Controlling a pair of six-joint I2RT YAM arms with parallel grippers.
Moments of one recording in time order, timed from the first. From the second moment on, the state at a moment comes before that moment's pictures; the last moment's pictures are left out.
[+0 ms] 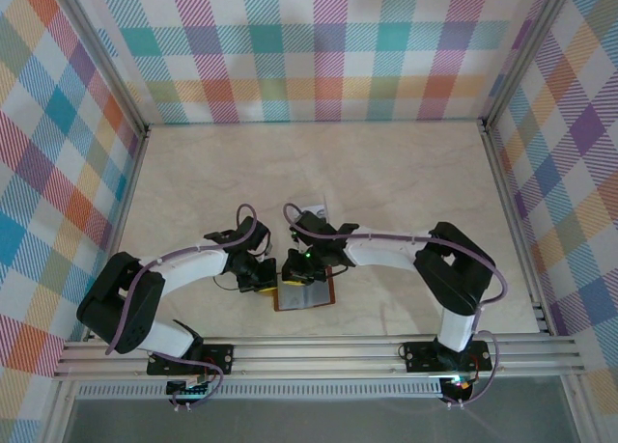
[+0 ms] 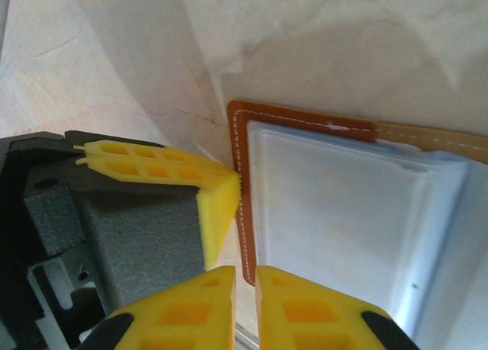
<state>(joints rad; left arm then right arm) -0.57 1.44 0.66 -0.54 0.35 -0.68 0.98 1.80 1.10 -0.34 -0.44 1.02</state>
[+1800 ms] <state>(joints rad) -0.57 1.44 0.65 -0.52 0.36 -0.68 1.08 1.95 1.38 -0.87 -0.10 0.96</state>
